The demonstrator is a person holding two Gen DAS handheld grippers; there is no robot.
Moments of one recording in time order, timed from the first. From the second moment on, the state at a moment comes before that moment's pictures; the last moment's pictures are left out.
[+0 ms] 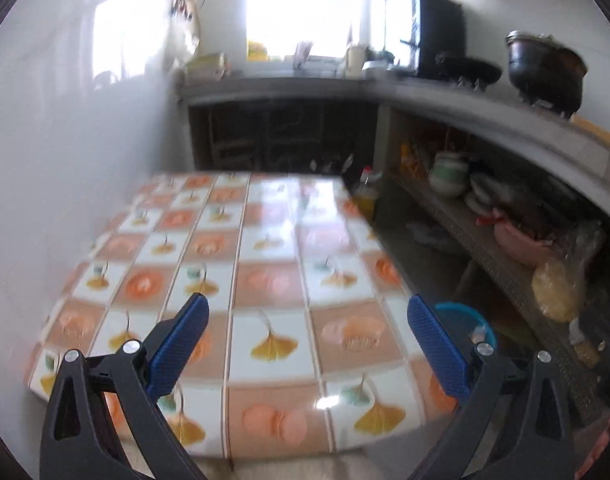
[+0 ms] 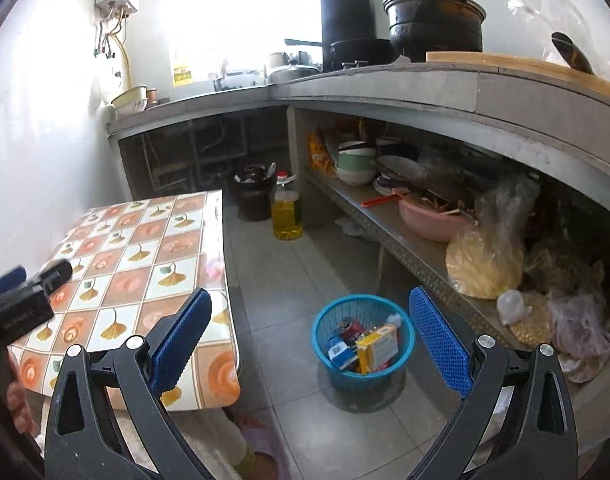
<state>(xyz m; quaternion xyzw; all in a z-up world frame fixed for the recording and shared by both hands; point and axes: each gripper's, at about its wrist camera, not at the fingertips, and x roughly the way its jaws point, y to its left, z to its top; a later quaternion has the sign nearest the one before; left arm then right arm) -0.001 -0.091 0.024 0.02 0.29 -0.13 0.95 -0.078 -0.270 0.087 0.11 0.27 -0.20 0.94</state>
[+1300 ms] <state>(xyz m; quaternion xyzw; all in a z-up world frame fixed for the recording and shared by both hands) -0.002 -0.084 -0.021 0.05 0.39 -0.10 0.91 -0.063 -0.248 0.058 0.07 0.34 -0.16 0.92</state>
